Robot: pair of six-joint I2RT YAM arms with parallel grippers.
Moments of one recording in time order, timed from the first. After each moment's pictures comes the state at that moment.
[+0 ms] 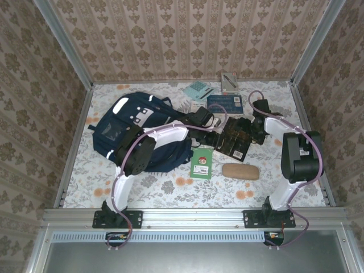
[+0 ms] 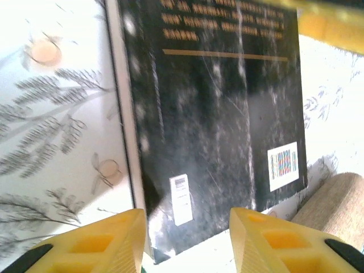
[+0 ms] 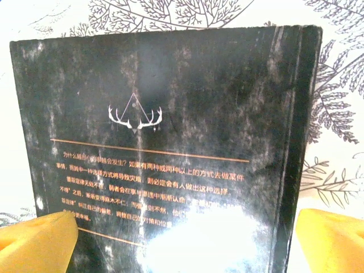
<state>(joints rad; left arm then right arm) -0.84 2.15 1.57 -0.36 0.43 -0.46 0.00 1.74 1.07 -0.53 -0.15 0.55</state>
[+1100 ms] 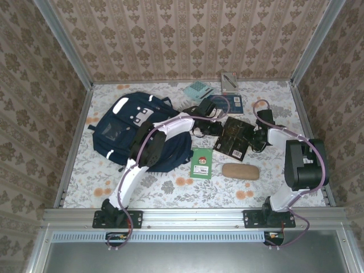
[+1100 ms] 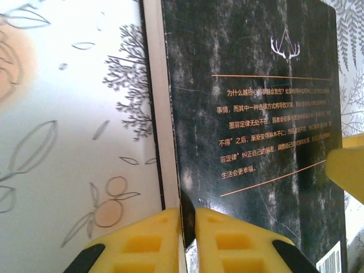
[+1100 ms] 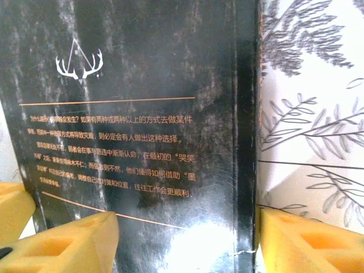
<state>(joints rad) -0.79 2.42 1.93 -0.46 0.45 -0.43 -0.02 1.65 0.86 -0.33 -0.26 0.65</state>
